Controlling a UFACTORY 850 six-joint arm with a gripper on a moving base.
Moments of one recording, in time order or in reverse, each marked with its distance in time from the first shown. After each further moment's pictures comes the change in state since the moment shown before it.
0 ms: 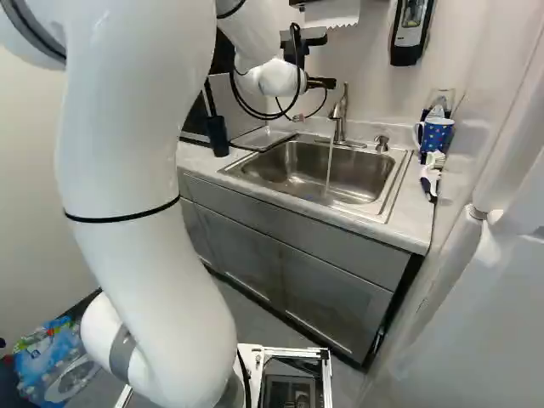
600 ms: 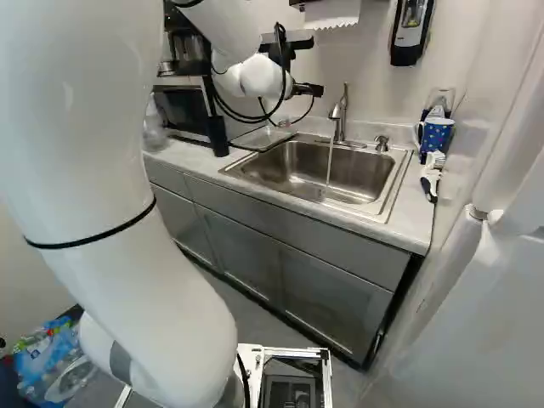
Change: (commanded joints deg) arm 2.7 8.1 8.8 0.0 -5.4 0.0
